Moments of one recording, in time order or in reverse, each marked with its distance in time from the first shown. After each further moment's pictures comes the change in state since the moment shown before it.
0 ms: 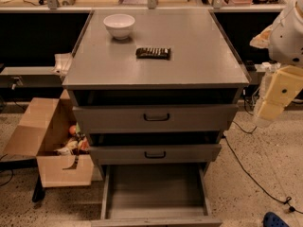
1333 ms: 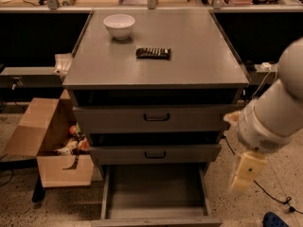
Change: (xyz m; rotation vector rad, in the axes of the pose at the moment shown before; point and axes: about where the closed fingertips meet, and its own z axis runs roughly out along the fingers) arm 0.026 0.088 0.143 -0.183 -0.047 -0.001
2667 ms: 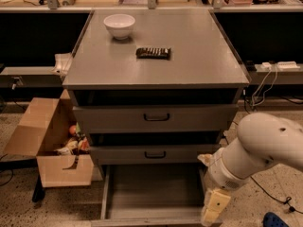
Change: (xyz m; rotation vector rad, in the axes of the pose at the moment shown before) arm 0.007 0.039 0.158 -0.151 -0.120 -0.007
